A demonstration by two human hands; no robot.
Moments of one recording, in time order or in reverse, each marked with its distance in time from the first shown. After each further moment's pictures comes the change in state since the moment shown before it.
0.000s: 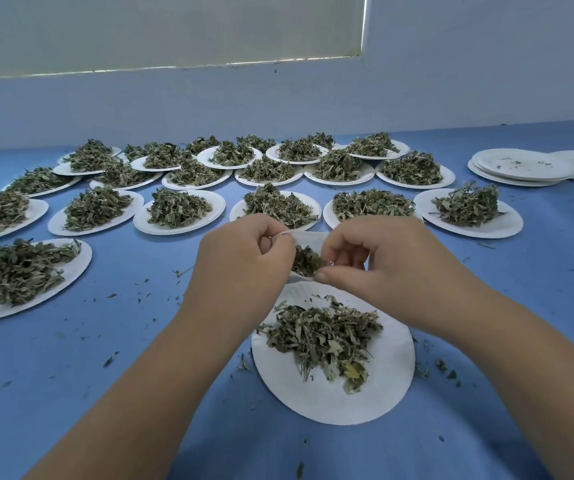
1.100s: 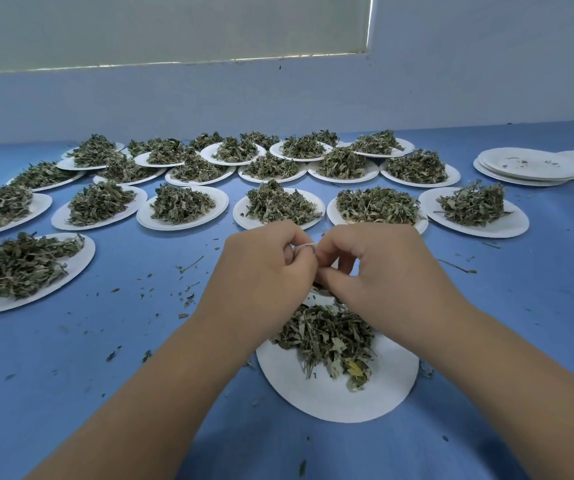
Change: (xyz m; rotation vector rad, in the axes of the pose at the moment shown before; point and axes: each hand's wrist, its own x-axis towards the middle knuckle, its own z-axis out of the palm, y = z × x) left_hand -0.006 -0.002 0.010 0.061 -0.078 0.083; right_hand -0.004 -0.008 0.019 -0.071 0.105 0.032
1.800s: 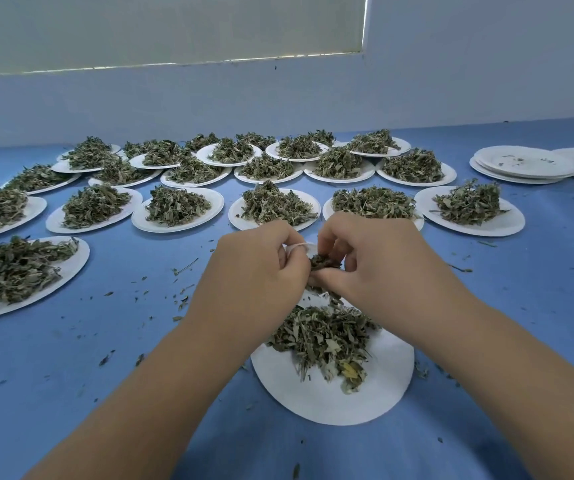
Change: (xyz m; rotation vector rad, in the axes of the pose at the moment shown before) left_hand -0.001 -0.003 0.000 0.080 0.026 0.043; right_hand 0.002 0.002 -0.008 -0.042 -0.059 0.075
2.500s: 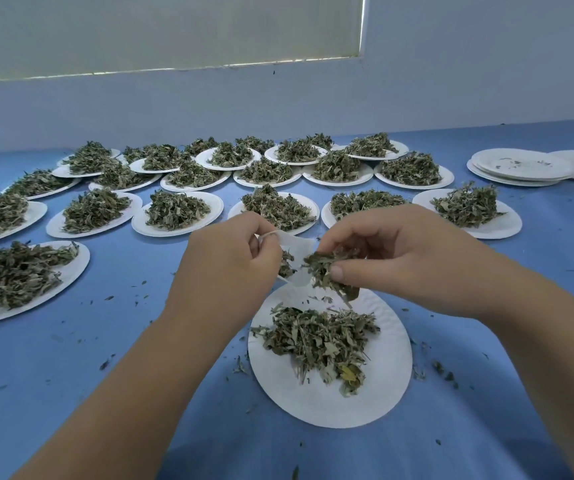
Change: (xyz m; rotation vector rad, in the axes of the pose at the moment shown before) left_hand 0.007 -0.007 -0.014 0.024 0.088 -0.034; right_hand 0.006 0.018 -0.034 0.412 -0.281 -0.115
